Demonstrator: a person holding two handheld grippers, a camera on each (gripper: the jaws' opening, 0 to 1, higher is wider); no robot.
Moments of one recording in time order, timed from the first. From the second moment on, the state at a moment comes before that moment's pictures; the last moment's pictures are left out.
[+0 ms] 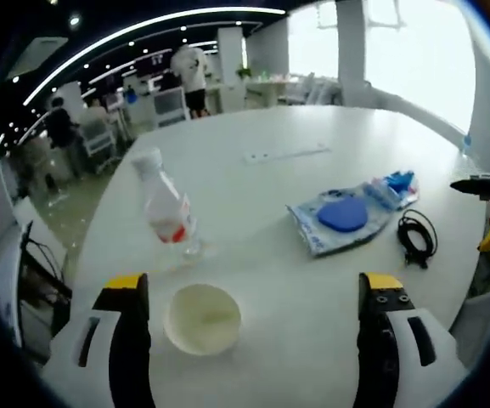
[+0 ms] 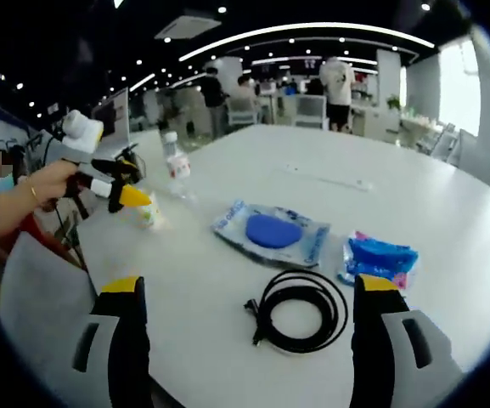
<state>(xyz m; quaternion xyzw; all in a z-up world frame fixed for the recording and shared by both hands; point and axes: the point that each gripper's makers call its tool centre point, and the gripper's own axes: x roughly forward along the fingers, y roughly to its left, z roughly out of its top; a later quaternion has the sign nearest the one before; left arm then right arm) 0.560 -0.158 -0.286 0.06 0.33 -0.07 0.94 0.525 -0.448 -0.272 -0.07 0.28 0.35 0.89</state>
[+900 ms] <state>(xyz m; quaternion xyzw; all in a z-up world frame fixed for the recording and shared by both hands) 0.546 -0.107 -0.341 0.06 0.36 -0.04 0.93 0.479 -0.447 -0.300 -0.09 0.29 0.33 0.90</state>
